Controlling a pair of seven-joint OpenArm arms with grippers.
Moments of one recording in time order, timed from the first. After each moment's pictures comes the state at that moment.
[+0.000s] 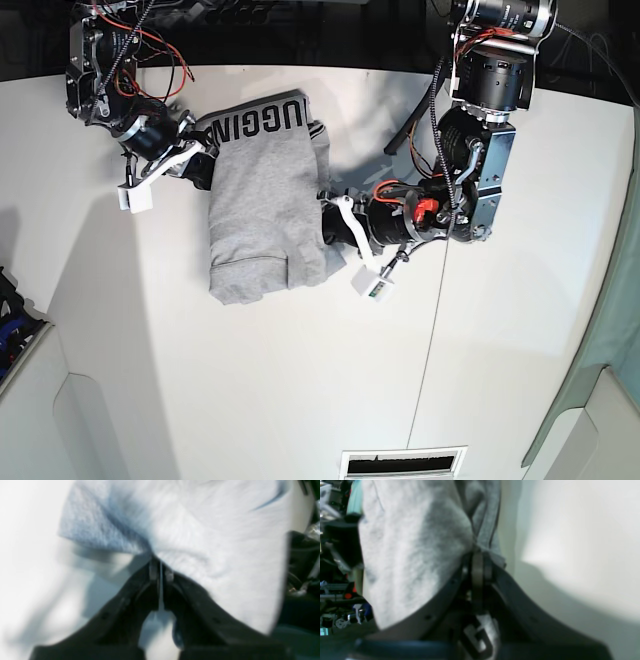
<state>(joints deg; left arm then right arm) -10.2 -2.2 2.1 67.7 -28.2 -37.3 47.3 -8.5 5.0 11.0 73.8 41.3 29.8 -40.7</state>
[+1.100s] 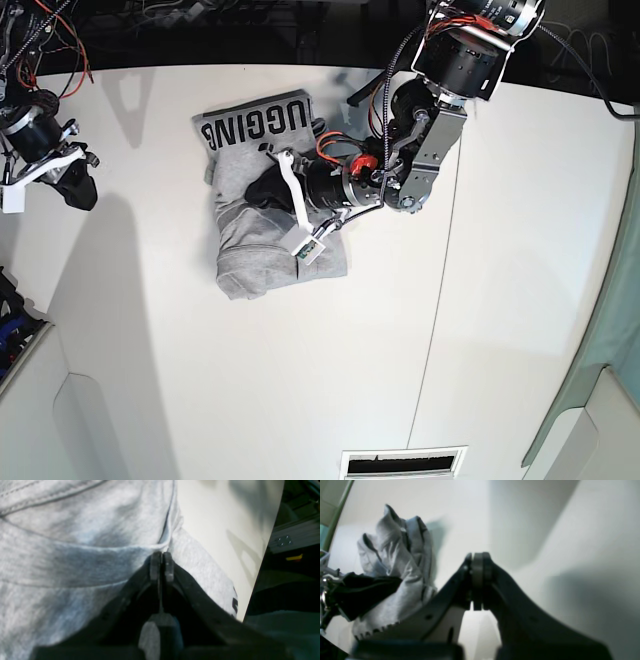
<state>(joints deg) -9.3 0.2 19.2 58.8 -22.3 -39.5 31.3 -13.6 12.9 29.4 87.7 42.2 30.1 -42.2</state>
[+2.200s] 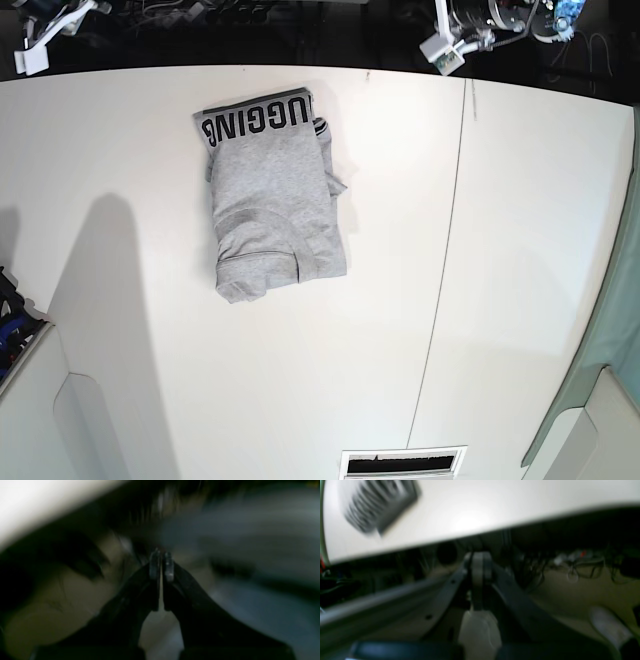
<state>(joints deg) 38.2 -21.0 4.1 98.8 -30.7 -38.9 51.0 -44.1 17.1 26.3 91.3 50.9 30.5 -49.9</state>
